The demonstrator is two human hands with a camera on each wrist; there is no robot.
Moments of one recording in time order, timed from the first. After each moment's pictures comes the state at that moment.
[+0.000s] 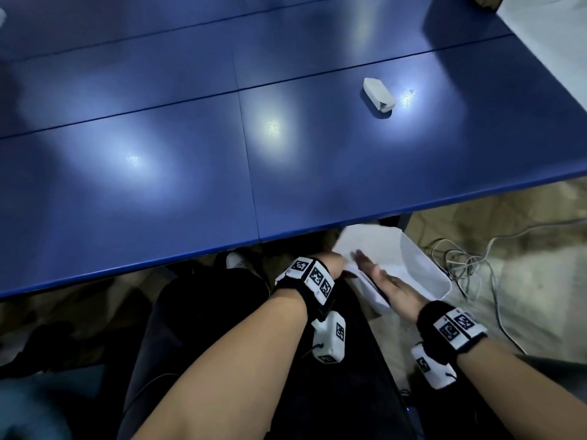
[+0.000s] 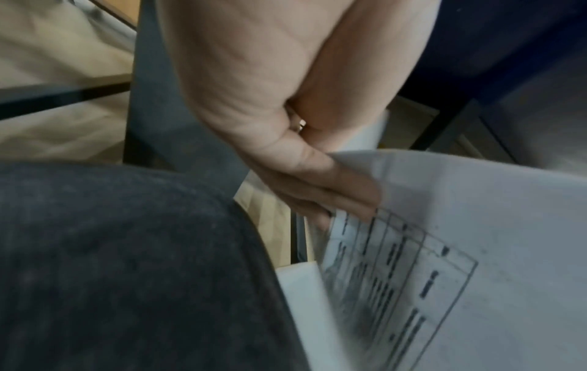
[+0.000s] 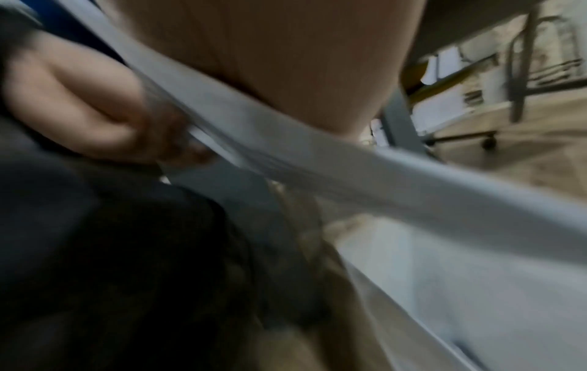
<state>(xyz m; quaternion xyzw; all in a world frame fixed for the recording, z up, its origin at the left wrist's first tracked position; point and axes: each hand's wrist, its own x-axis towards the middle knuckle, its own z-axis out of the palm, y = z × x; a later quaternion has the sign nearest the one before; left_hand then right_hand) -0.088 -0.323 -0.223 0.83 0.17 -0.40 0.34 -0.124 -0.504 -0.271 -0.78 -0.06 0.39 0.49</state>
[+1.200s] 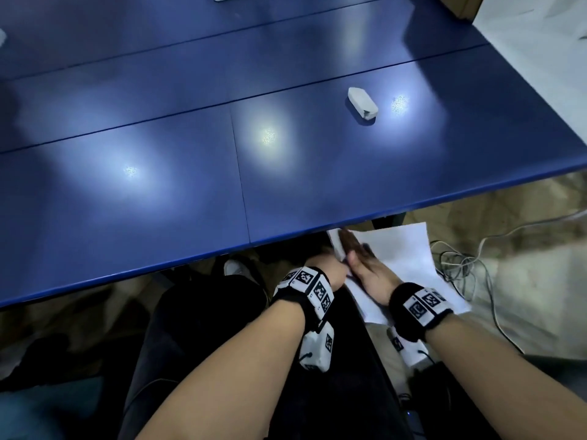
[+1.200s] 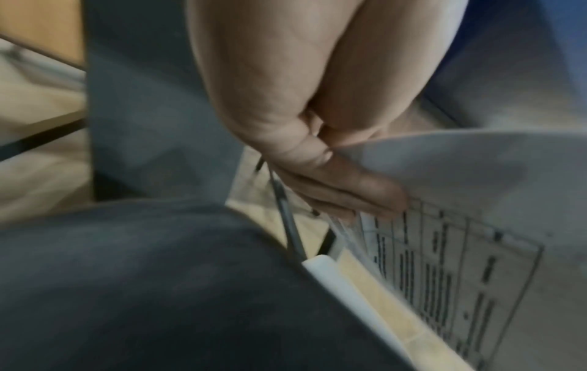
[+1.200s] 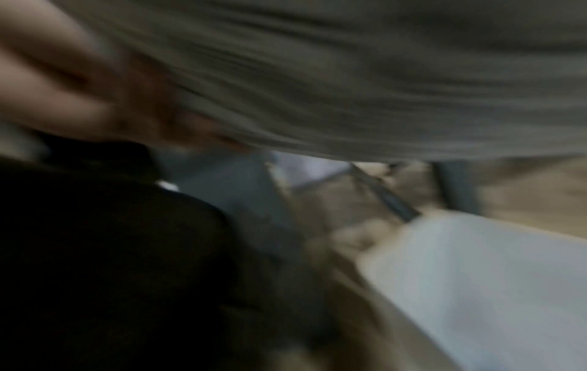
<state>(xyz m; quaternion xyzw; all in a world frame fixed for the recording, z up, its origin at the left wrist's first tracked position) -0.095 -0.336 -0.213 0.89 0.12 -0.36 0.27 -0.093 -0.477 -0.276 -0.86 -0.14 0.27 0.40</state>
